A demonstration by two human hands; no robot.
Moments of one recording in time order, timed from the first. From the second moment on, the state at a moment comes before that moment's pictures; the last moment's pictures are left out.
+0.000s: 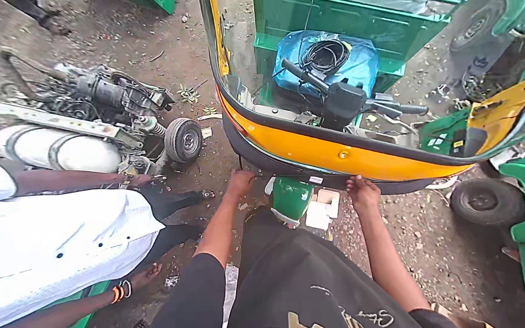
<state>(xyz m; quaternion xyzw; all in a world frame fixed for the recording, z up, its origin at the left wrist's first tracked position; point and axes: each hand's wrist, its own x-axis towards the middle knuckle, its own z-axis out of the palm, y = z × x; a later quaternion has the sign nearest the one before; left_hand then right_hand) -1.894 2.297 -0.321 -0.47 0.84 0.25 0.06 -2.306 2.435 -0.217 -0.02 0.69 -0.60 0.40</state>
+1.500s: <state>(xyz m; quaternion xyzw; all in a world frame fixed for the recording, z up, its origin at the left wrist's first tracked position) -1.744 1.868 -0.218 -0.32 0.81 0.49 -0.04 -2.247 2.392 -0.237 0.13 0.73 -0.66 0.12</state>
